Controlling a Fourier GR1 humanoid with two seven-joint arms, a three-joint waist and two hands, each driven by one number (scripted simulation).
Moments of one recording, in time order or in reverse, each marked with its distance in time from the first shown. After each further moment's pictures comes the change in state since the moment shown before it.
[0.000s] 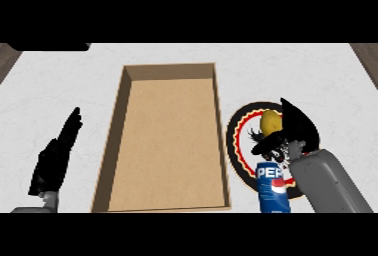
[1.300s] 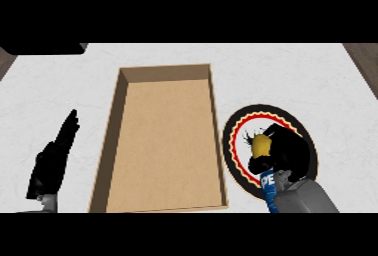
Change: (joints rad) left arm 0.024 -0.068 0.072 -0.031 -0.072 -0.048 0.022; right arm 0.177 0.089 0.105 -0.138 0.407 -0.030 0.012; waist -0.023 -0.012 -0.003
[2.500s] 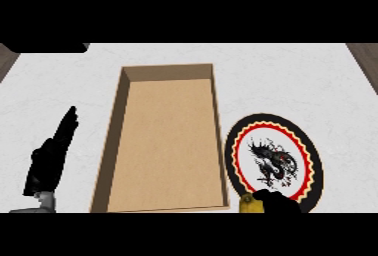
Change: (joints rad) left arm -0.018 0.006 0.011 -0.014 0.010 -0.026 0.018; right arm 0.405 -0.002 0.535 -0.630 0.852 -0.015 0.021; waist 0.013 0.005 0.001
